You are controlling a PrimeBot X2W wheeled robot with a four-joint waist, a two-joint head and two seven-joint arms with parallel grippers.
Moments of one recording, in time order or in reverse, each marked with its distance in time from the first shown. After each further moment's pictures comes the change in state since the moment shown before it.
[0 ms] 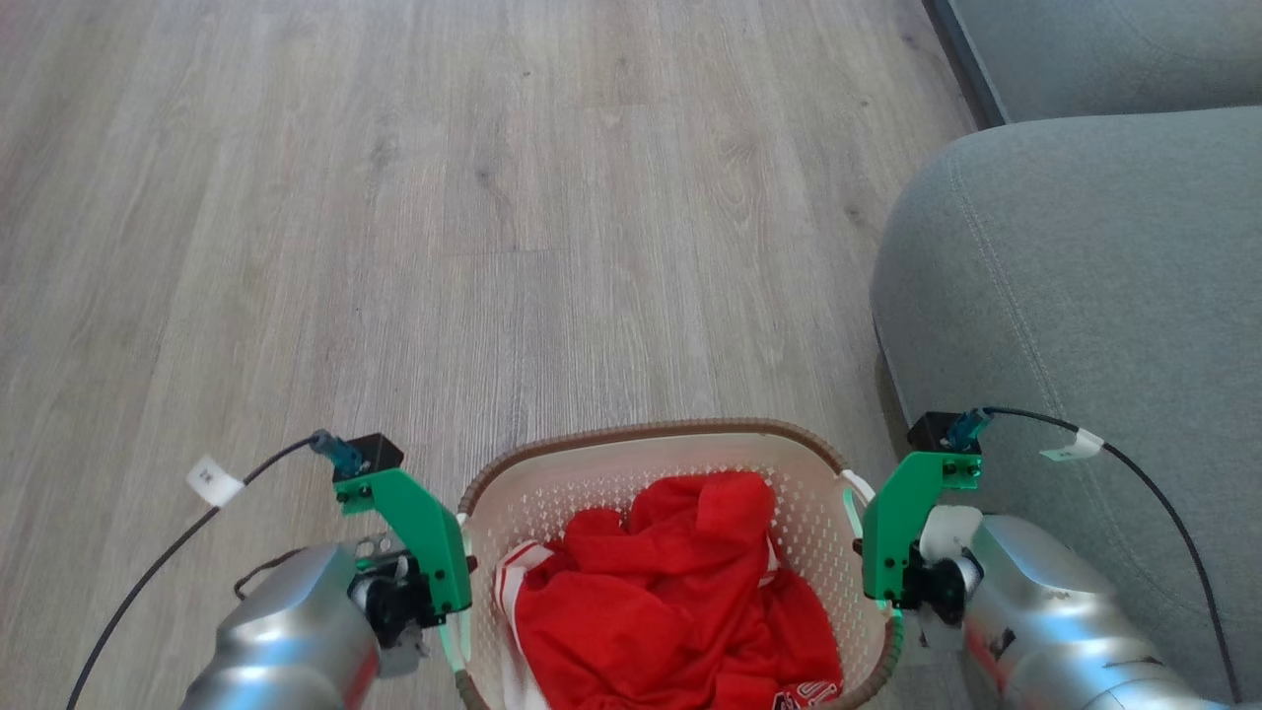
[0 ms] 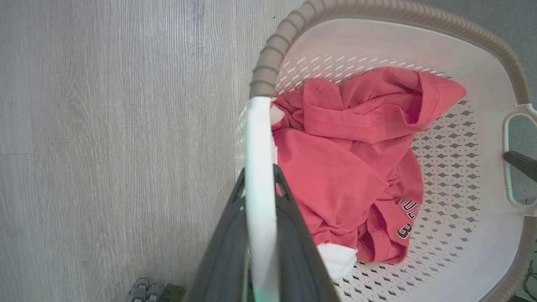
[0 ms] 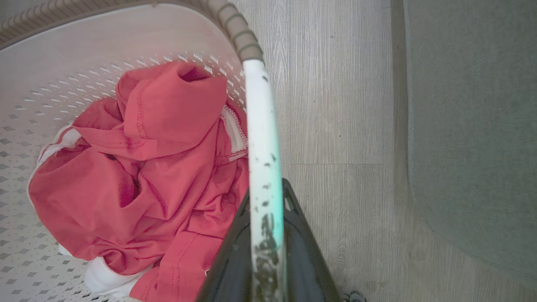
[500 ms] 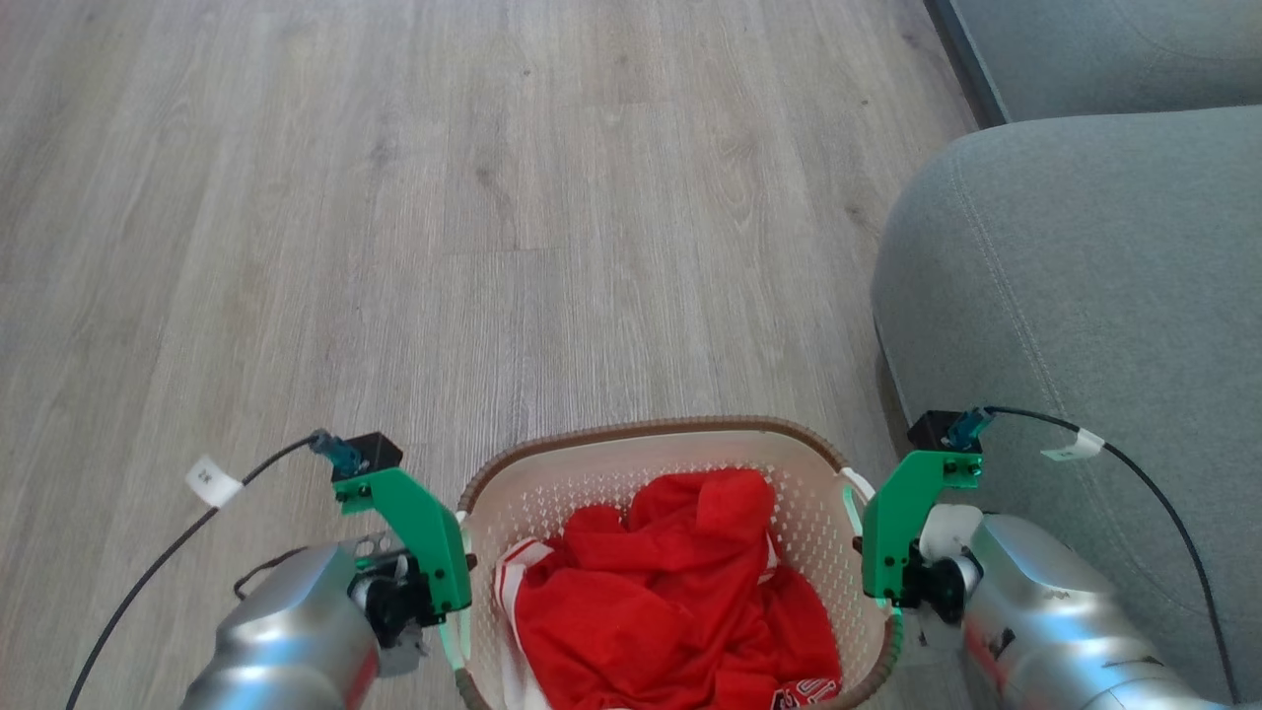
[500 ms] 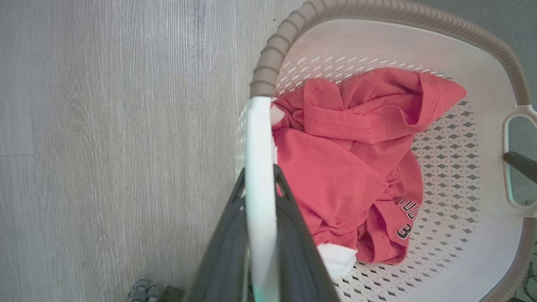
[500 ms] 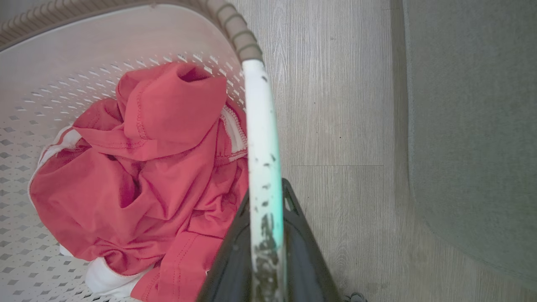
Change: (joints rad) left arm 0.000 0.000 0.000 0.000 -0.001 0.000 -0.008; right arm 0.000 0.002 -0.012 0.000 -0.009 0.000 -0.005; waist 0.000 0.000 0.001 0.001
